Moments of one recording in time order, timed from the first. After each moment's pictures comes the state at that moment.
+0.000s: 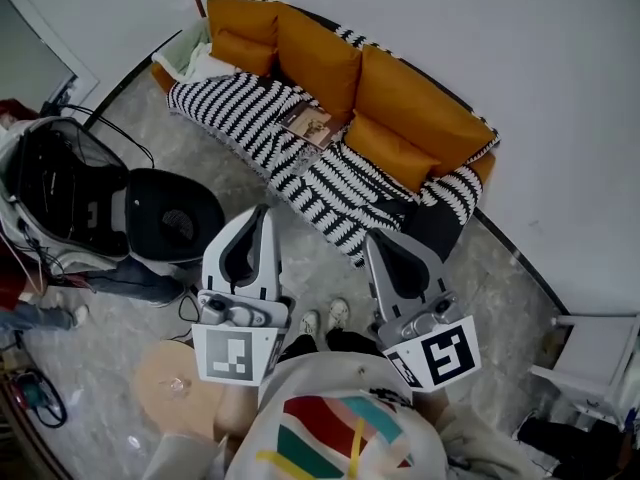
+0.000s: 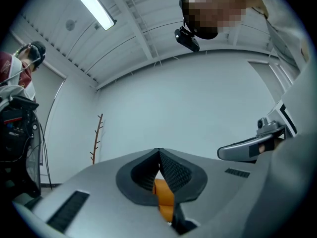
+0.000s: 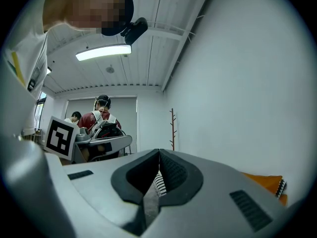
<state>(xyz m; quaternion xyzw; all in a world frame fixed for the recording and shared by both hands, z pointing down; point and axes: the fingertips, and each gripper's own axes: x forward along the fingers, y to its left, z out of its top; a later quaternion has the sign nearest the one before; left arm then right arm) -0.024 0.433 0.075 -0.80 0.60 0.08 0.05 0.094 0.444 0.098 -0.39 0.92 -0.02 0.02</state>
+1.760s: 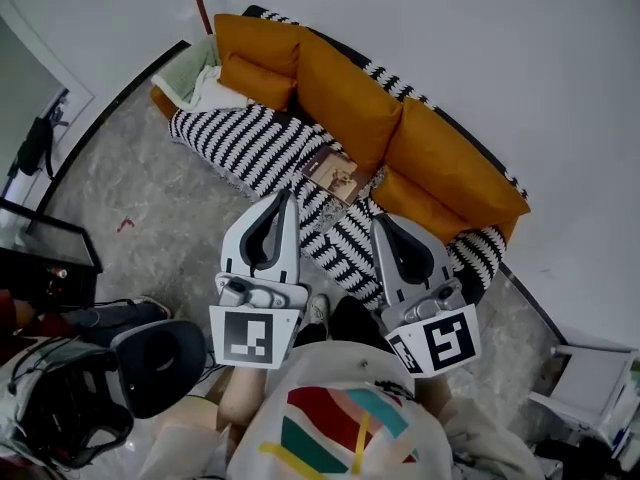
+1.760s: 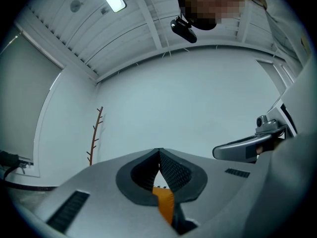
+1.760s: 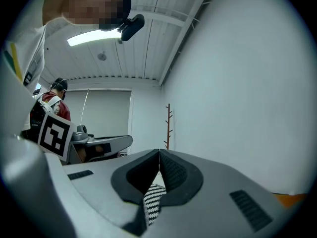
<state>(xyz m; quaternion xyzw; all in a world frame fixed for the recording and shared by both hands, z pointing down) -0.151 0.197 0.102 -0.80 0.60 0.03 0.05 -0.042 0.210 0.106 -0.41 0.91 0.00 0.00</state>
